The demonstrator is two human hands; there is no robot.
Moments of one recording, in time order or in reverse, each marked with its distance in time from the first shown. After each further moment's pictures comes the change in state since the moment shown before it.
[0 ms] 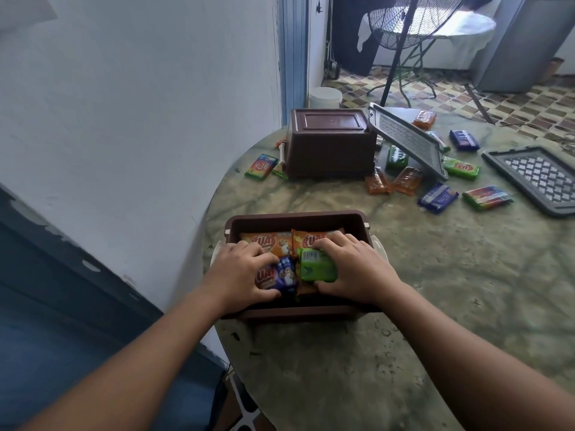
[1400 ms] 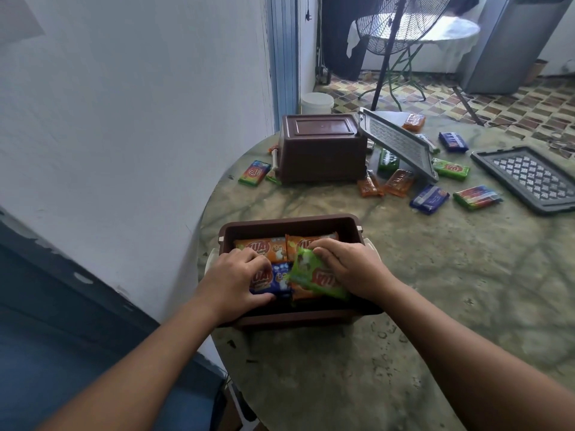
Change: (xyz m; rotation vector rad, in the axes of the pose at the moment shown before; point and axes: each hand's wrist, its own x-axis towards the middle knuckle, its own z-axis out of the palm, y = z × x) left_hand -0.006 0.008 -0.006 -0.078 0.068 -0.014; right_hand -0.002 0.004 -0.007 0.269 0.080 0.134
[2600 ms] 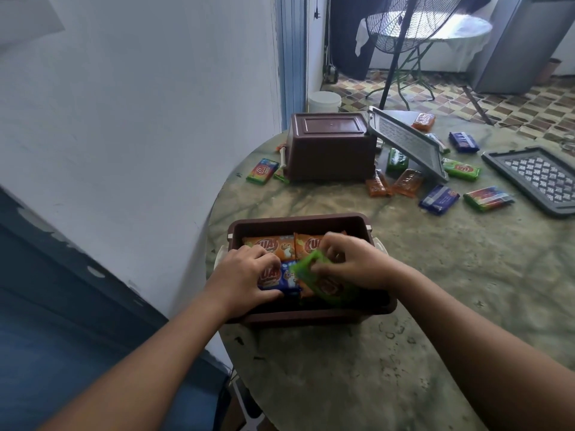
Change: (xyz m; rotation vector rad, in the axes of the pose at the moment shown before) left_hand 0.002 -0.001 -0.001 -0.018 -0.016 -0.018; right_hand 0.011 -0.009 -0.015 0.321 -0.270 0.026
